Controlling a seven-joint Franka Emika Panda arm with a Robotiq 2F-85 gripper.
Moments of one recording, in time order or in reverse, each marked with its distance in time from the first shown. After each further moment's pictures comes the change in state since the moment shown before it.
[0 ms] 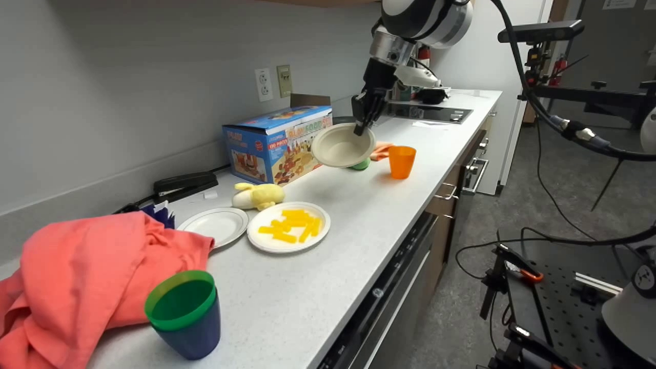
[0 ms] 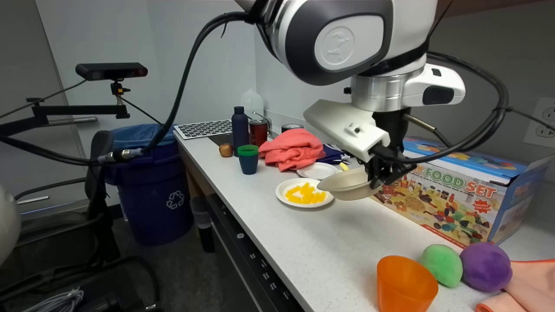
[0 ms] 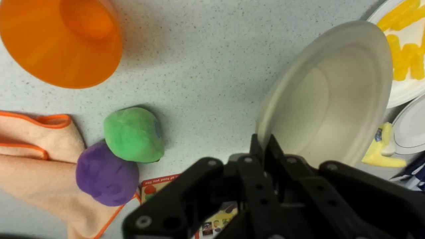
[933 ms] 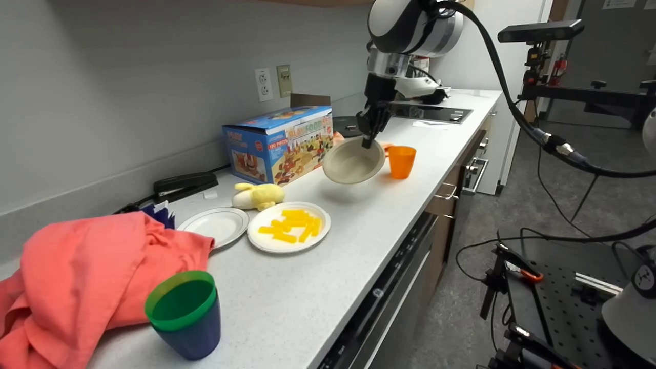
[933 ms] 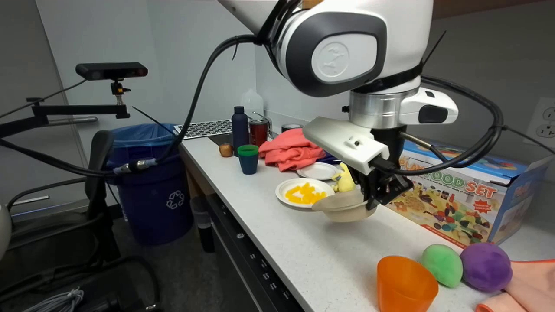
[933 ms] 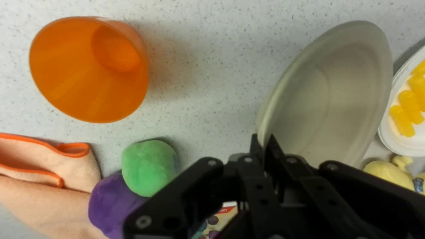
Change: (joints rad) arm -0.158 0.174 0.135 0.017 0.089 -0.088 -0.085
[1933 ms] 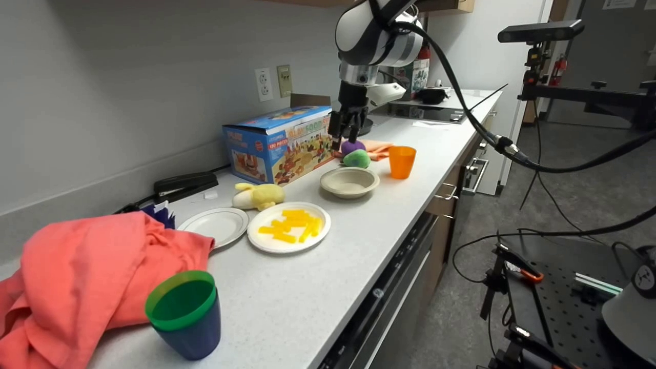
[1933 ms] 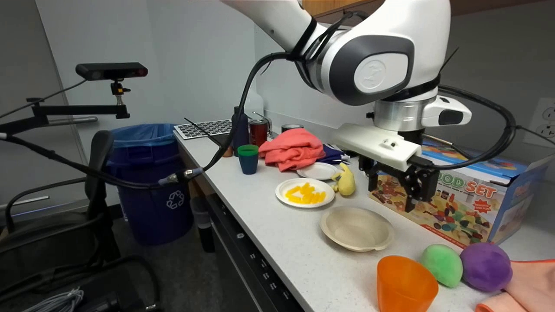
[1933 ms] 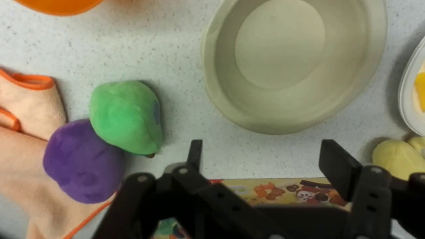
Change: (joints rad) arm -0.701 0.137 0.719 0.240 -0.036 -0.021 -0.035
